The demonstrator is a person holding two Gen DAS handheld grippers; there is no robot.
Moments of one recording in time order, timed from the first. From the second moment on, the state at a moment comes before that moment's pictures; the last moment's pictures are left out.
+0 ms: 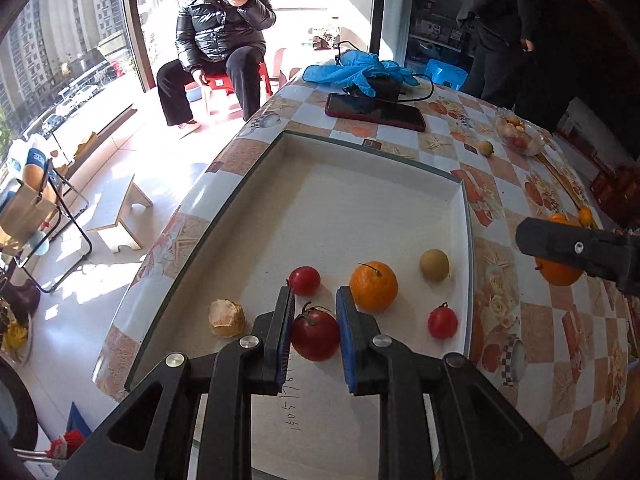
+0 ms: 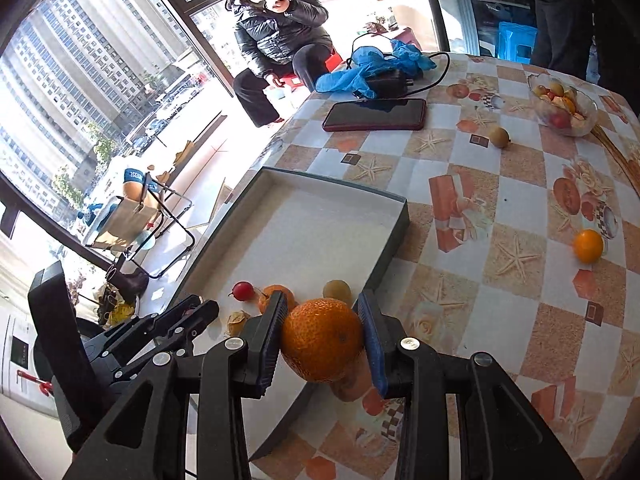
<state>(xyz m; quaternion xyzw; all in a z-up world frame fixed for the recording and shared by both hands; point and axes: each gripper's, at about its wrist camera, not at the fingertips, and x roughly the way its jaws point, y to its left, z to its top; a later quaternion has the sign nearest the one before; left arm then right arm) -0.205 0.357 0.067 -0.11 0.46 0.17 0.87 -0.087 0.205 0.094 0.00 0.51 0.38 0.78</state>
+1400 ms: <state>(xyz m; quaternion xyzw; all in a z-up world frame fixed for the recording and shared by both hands) -0.203 0.365 0.045 -0.08 0.46 0.20 0.86 -0.096 0.270 0.047 -0.06 0.54 0.40 0.74</state>
